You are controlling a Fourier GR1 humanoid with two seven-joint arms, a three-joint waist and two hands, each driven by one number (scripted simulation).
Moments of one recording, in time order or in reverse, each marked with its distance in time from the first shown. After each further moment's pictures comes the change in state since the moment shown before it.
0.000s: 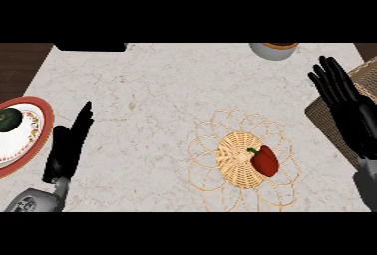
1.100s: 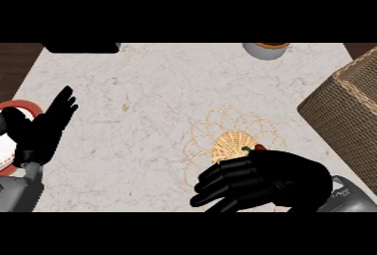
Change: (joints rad) left arm -0.053 0.037 0.180 0.056 0.151 -0.200 -0.042; right arm -0.119 0.041 0.400 -0.241 0.355 0.529 -0.324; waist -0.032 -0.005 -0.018
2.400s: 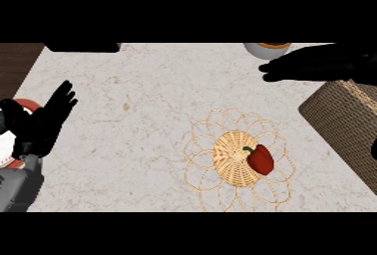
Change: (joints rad) left arm -0.048 -0.025 0.055 0.056 -0.027 -0.065 -0.001; right arm -0.502 -0.350 -0.258 0.237 0.047 0.425 0.321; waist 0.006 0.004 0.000
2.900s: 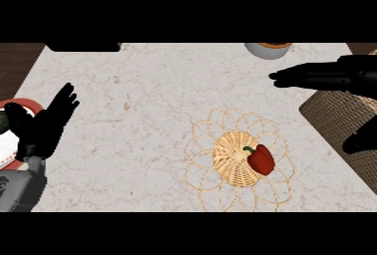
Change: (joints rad) left arm 0.010 -0.028 0.015 0.014 -0.025 -0.009 -0.019; right arm 0.168 -0.001 -0.011 0.065 0.110 -0.123 -0.211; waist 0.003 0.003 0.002
